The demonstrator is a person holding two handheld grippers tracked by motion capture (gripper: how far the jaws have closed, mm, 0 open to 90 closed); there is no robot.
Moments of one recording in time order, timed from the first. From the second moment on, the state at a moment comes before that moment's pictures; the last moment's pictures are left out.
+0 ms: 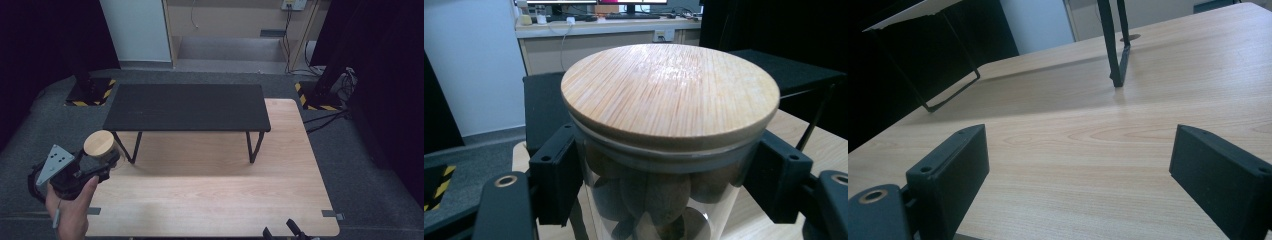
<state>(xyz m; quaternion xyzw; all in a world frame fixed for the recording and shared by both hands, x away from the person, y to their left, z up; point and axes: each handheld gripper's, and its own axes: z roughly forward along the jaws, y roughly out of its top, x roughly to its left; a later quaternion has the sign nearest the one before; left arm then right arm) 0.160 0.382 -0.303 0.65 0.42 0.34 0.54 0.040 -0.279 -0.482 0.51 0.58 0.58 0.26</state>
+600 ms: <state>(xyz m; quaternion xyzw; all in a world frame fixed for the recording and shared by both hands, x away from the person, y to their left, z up) 0.231 0.372 -0.270 0.65 0.41 0.36 0.53 0.044 -0.278 -0.482 0.52 0.58 0.57 0.26</state>
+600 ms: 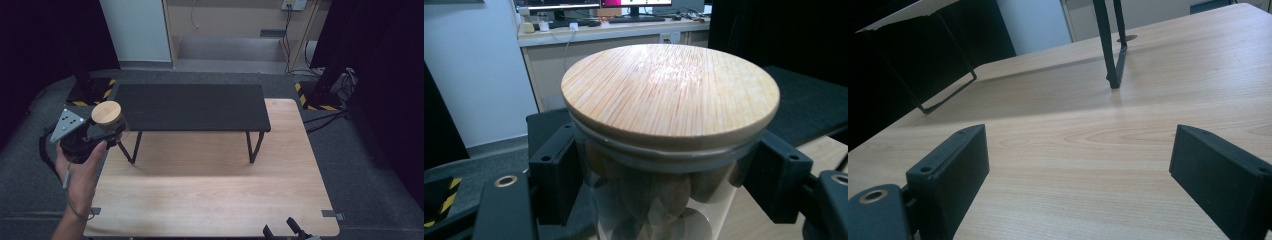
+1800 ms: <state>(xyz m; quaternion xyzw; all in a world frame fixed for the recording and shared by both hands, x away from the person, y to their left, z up) 0.314 0.360 -0.294 0.64 0.45 0.35 0.51 0.040 -0.285 -0.480 0.53 0.57 0.57 0.28</state>
